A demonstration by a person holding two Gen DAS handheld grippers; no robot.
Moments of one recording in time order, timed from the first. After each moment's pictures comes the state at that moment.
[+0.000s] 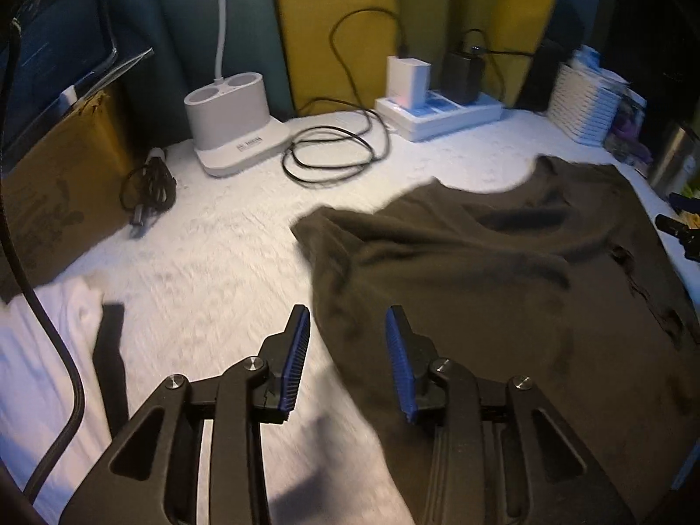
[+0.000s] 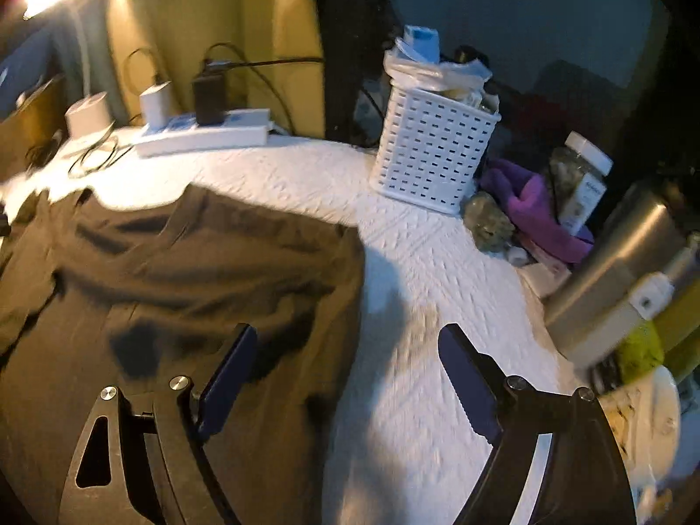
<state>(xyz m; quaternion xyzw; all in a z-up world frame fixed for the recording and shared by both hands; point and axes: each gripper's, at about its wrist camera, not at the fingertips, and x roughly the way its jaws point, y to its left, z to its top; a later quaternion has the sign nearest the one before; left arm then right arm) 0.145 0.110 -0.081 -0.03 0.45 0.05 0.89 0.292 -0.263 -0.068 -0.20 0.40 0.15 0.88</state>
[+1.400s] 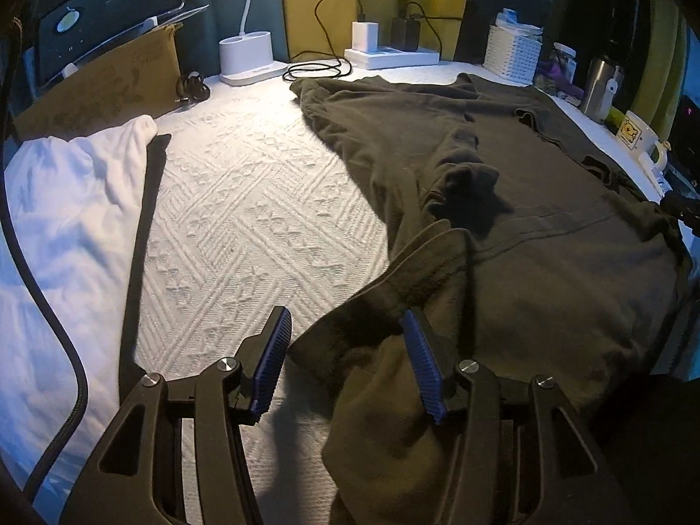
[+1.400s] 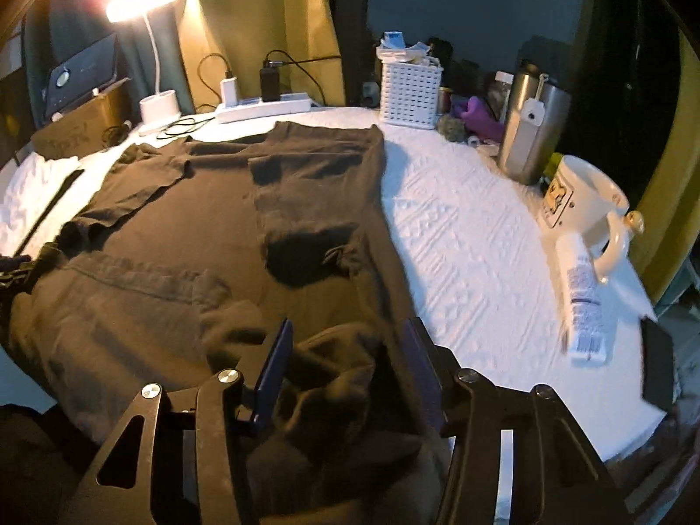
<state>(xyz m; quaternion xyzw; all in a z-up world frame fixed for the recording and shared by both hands) -0.038 0.078 -0.106 -0.03 0.44 0.03 0.89 0.075 -0.324 -0.066 -0.10 0.40 0.17 0.89</state>
